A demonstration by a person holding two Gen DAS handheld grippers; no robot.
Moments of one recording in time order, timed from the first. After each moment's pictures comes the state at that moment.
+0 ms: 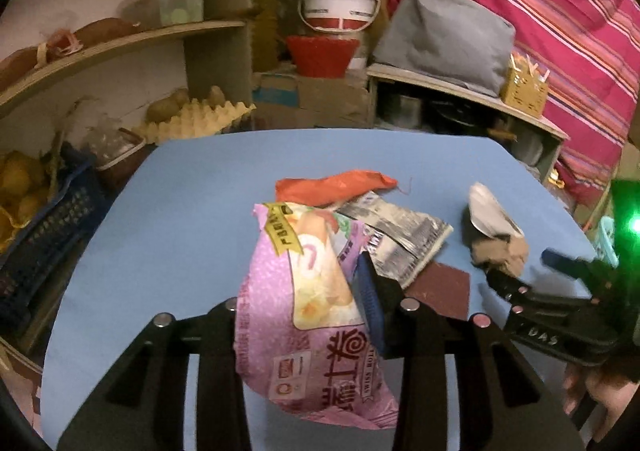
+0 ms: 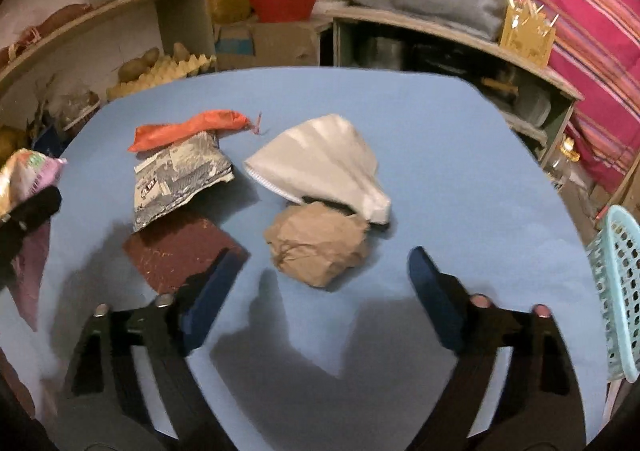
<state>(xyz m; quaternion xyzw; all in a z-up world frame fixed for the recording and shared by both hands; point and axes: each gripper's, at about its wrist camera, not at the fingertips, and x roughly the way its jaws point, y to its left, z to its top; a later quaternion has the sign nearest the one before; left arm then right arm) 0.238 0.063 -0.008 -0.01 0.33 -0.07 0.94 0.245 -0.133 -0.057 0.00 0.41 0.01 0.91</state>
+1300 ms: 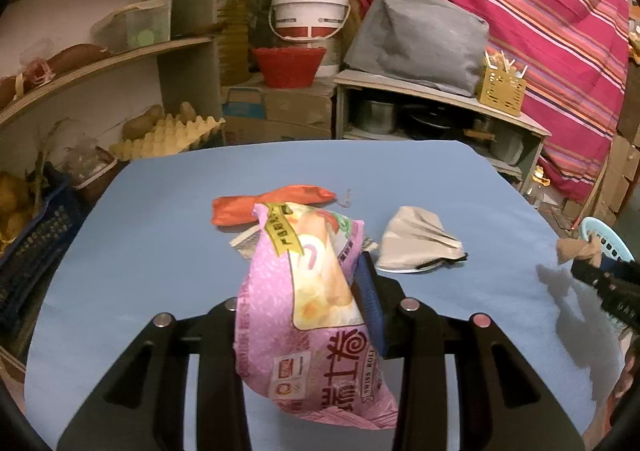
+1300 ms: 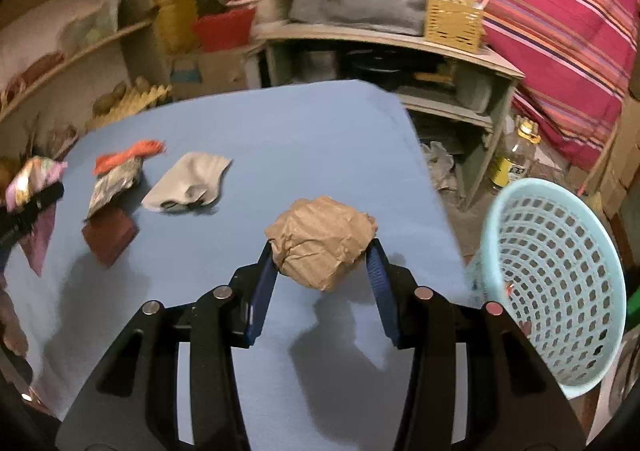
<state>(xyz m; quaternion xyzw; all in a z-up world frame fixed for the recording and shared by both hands) 0.234 -0.010 0.002 0.01 0.32 -0.09 0.94 0.176 -0.288 -0.020 0.04 0.38 -0.03 0.93</state>
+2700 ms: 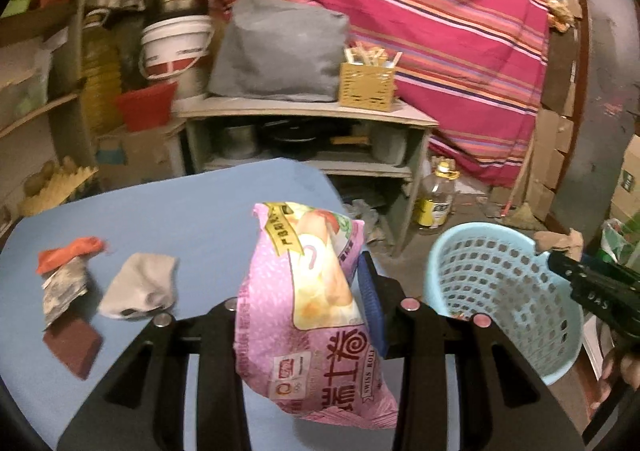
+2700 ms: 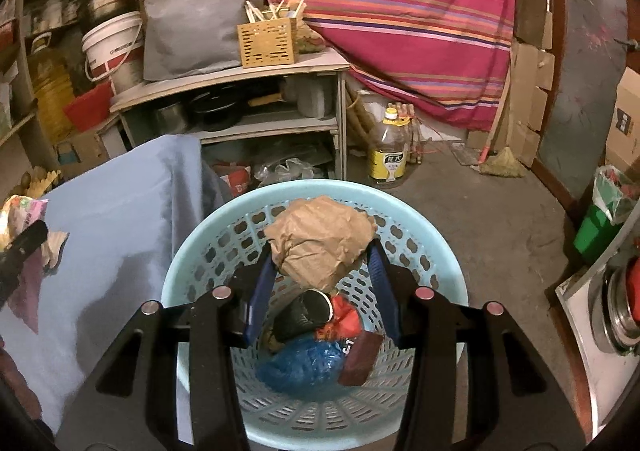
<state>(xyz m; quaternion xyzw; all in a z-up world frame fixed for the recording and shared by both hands) 0.204 -0.269 0.017 0.04 0.27 -0.23 0.94 0.100 -0.503 -0.011 0.11 0.32 -0.21 0.92</state>
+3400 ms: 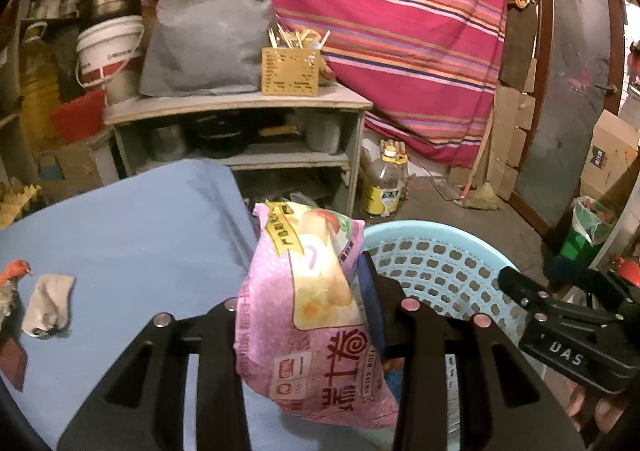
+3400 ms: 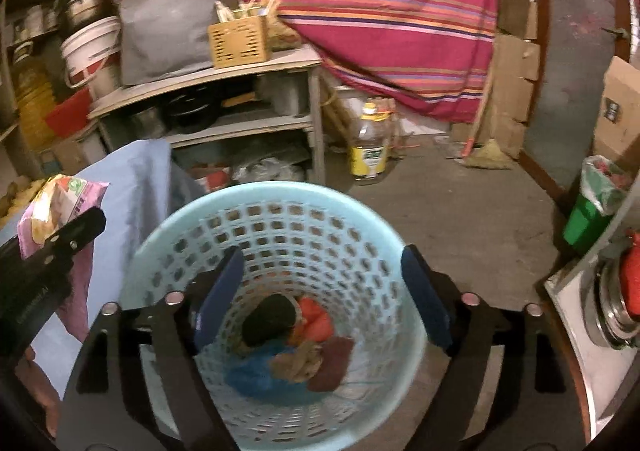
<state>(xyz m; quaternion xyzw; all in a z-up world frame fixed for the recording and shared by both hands) 0.206 -0.373 0.003 0.06 0.29 -0.30 0.91 0.092 -0.538 -0.016 0.11 0.33 -0.24 0.91</state>
